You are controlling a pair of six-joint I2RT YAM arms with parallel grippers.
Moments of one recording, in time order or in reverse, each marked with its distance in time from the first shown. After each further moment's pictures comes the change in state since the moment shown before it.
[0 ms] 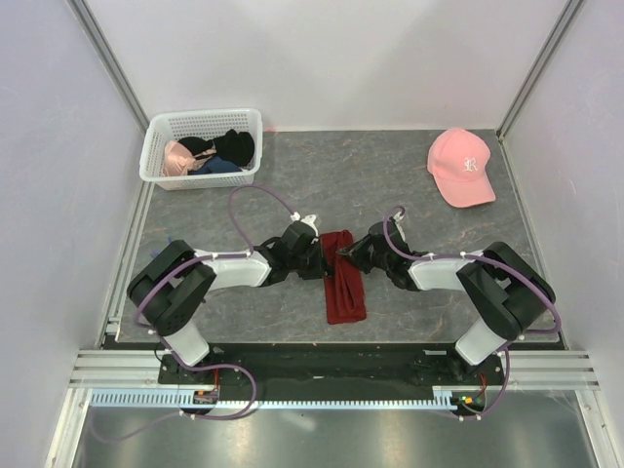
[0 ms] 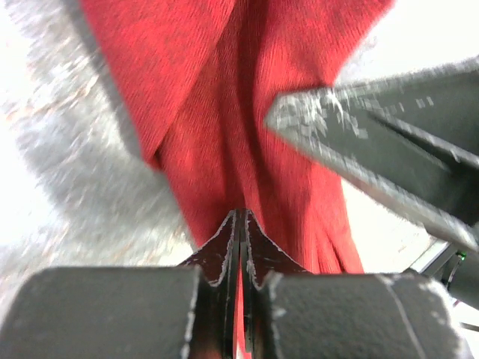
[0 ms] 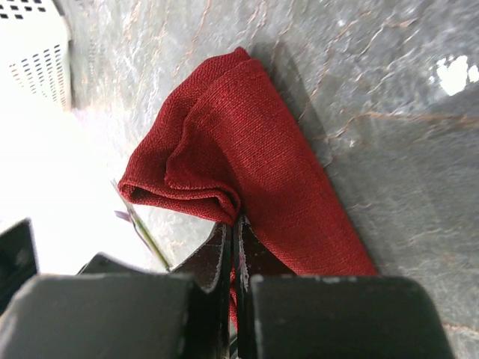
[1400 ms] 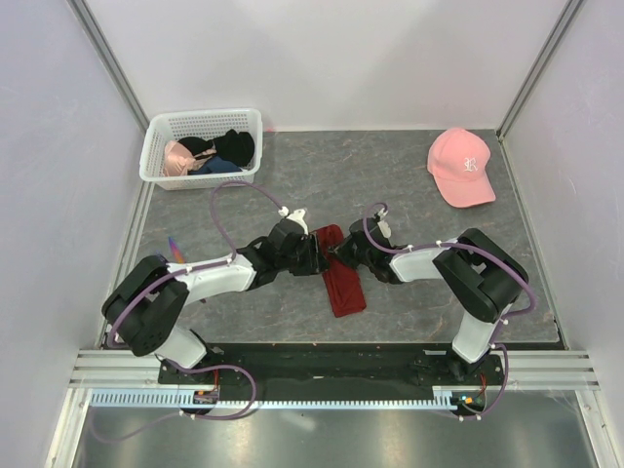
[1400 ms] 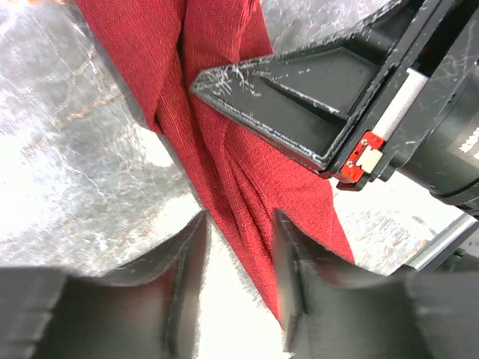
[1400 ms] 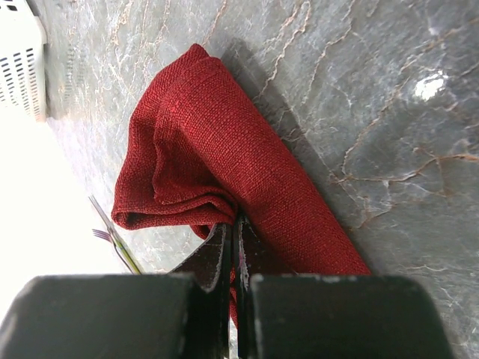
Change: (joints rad) left arm 0.020 -0.185 -0.056 -0.079 -0.067 0.041; right arm 0.068 0.164 0.137 -0.012 0.097 -0.011
